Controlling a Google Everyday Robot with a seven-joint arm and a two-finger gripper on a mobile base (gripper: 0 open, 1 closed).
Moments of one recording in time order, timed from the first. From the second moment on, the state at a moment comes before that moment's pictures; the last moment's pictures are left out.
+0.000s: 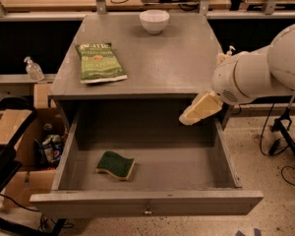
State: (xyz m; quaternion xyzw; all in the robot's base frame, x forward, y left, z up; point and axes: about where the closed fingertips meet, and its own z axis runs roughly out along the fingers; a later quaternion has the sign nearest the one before) arm 0.545 -0.148 0.896 -0.47 0.79 -0.02 0.40
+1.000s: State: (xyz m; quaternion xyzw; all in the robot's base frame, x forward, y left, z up) arm 0.518 0.013 0.768 -0.54 0.72 0.14 0.40
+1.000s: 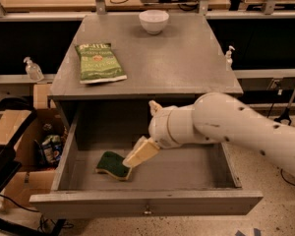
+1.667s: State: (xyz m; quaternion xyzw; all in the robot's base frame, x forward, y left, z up) arm 0.521 0.059 0.744 -0.56 0.70 0.16 0.41
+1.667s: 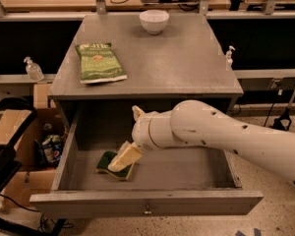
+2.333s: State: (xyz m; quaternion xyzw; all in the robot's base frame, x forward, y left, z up) arm 0.535 0.061 0.702 -0.55 0.72 0.19 0.38
